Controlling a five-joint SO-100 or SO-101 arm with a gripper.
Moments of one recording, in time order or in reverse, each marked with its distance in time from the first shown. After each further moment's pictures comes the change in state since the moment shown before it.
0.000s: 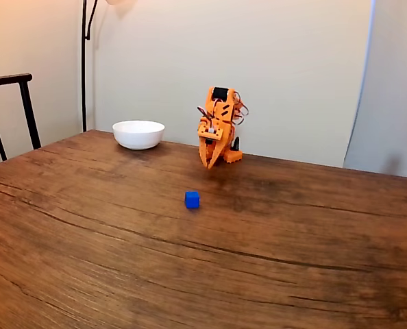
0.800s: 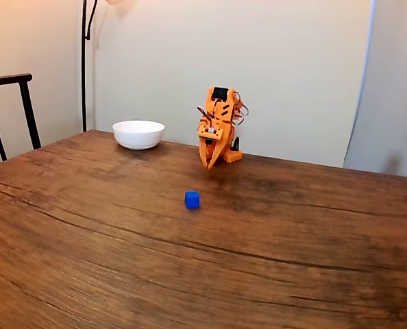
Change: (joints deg) arm 0.0 0.0 0.0 0.0 -0.1
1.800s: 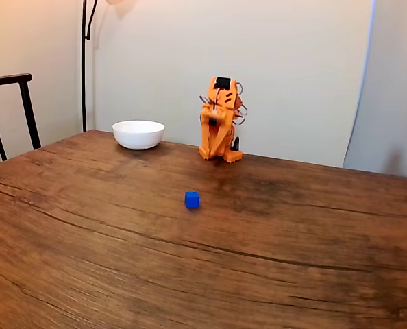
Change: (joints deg) arm -2.3 -0.2 -12.0 1.4 -2.4
